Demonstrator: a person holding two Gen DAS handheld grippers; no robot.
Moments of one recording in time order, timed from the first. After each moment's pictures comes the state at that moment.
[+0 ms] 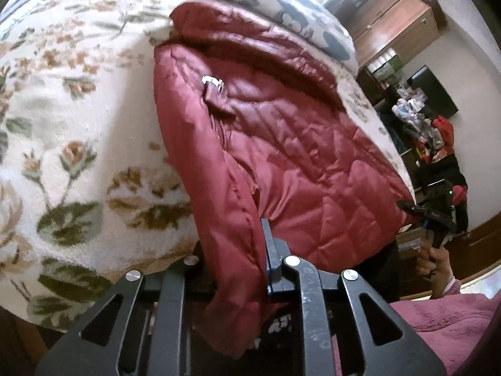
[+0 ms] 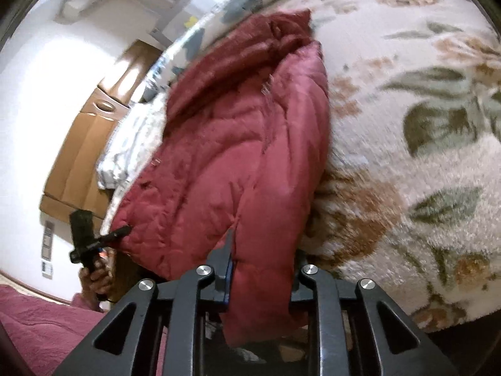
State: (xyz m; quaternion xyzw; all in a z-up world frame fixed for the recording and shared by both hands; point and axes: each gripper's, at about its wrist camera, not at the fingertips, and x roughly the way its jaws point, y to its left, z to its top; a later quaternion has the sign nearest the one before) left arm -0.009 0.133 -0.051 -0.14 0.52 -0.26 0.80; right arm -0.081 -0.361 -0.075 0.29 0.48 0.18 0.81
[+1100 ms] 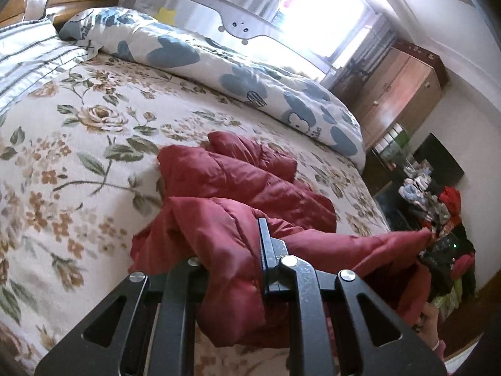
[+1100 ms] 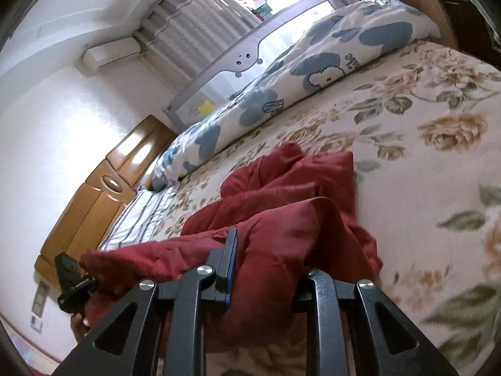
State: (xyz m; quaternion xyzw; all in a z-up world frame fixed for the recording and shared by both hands) left arm 0.154 0.113 0.045 -0.20 0.38 -0.19 0.88; right arm 0.081 -0.366 0.028 0.30 0.31 0.13 0.89
